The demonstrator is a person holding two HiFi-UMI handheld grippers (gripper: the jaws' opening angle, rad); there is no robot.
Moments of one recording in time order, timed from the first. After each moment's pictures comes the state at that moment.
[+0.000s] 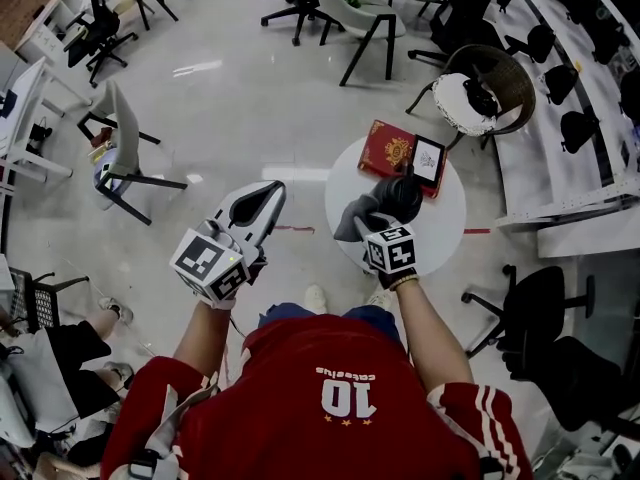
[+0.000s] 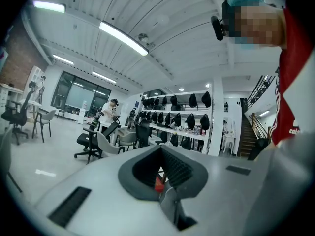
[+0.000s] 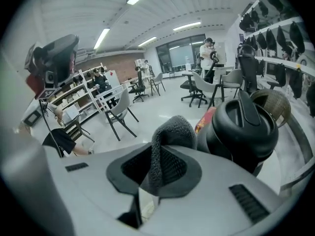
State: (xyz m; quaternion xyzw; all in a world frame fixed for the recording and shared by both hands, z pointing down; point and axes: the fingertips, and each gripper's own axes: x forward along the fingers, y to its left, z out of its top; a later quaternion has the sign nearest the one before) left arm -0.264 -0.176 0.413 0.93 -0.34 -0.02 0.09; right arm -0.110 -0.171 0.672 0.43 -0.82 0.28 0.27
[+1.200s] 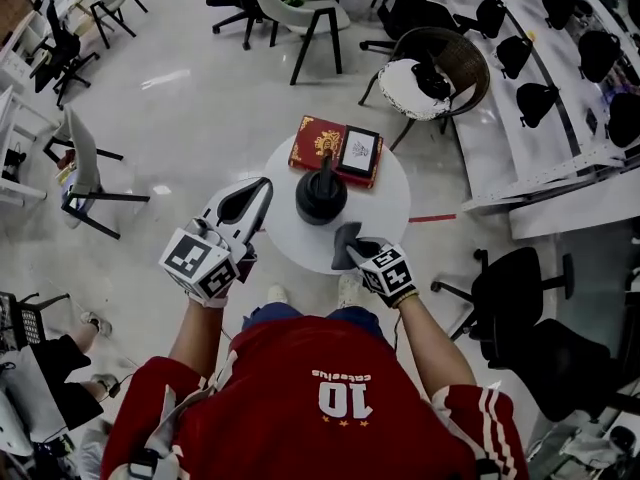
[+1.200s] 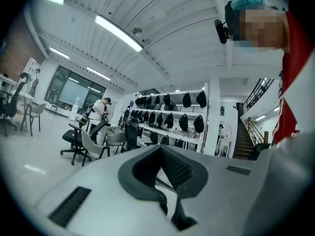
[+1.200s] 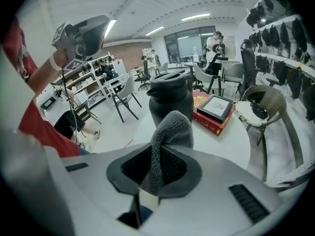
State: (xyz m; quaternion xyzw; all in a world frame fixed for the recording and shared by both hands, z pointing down) left arm -0.097 -0.169 0.406 0.94 -0.32 -0.03 0.11; right arm 0.058 -0.077 0.692 0.37 -0.82 0.28 0.33
